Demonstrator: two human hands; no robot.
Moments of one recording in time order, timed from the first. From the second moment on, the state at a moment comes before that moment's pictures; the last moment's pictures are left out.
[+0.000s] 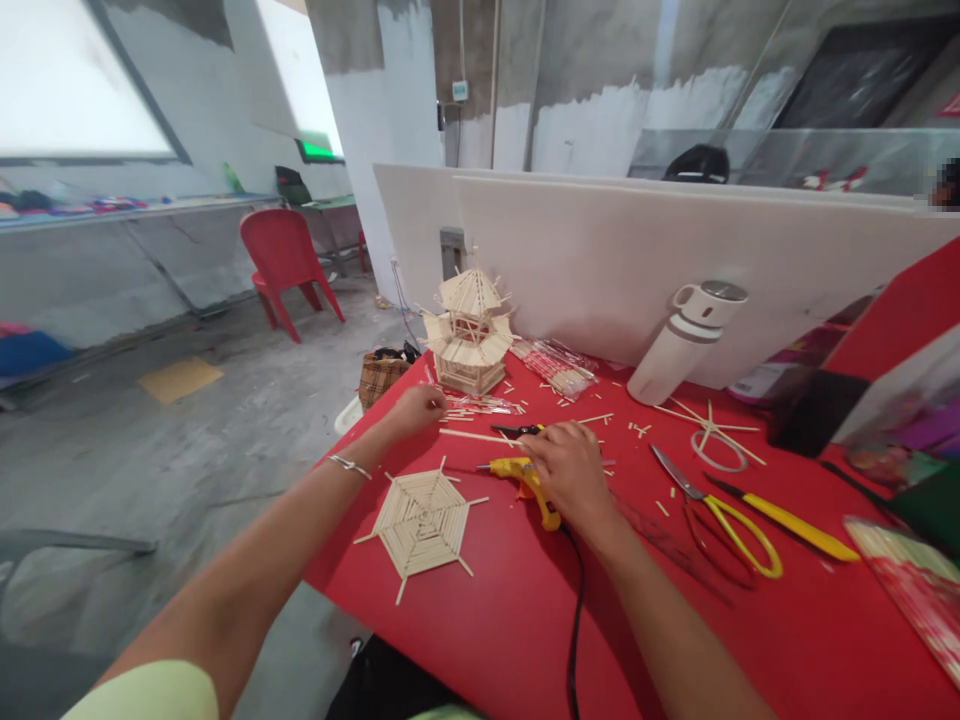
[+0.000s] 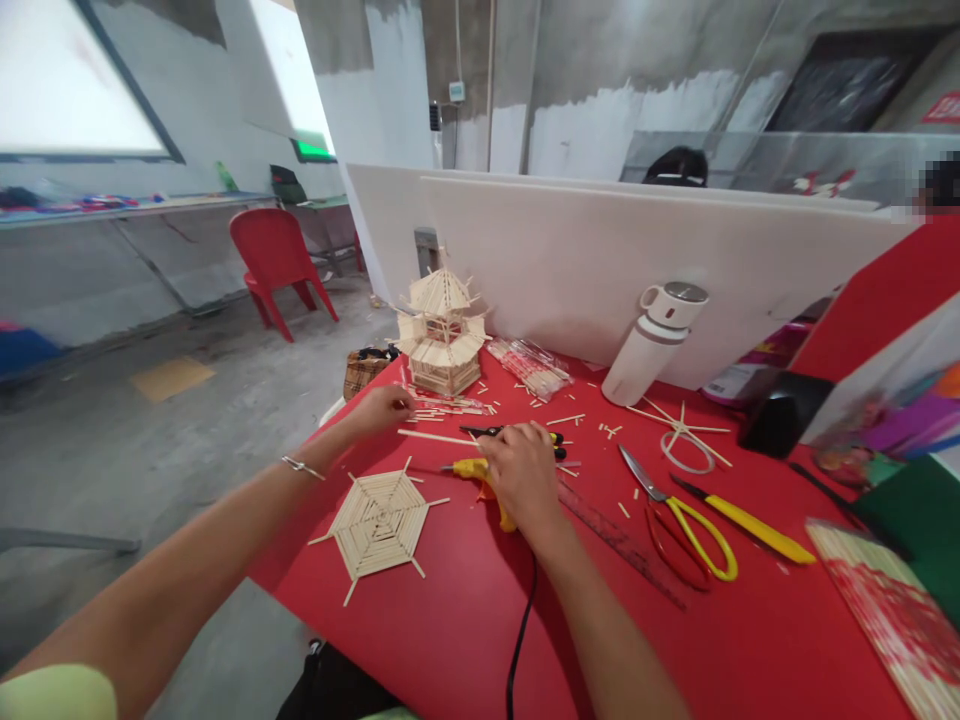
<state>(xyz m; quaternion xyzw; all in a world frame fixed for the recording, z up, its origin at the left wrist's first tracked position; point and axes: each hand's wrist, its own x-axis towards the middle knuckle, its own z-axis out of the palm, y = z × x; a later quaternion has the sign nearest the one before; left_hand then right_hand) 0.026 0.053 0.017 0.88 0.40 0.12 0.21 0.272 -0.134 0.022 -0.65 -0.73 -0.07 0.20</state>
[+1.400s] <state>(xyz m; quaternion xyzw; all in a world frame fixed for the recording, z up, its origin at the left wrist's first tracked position) -0.097 -0.211 -0.014 0.54 0.66 0.29 0.44 0.162 -0.256 -0.027 -0.46 -0.84 0.12 0.27</state>
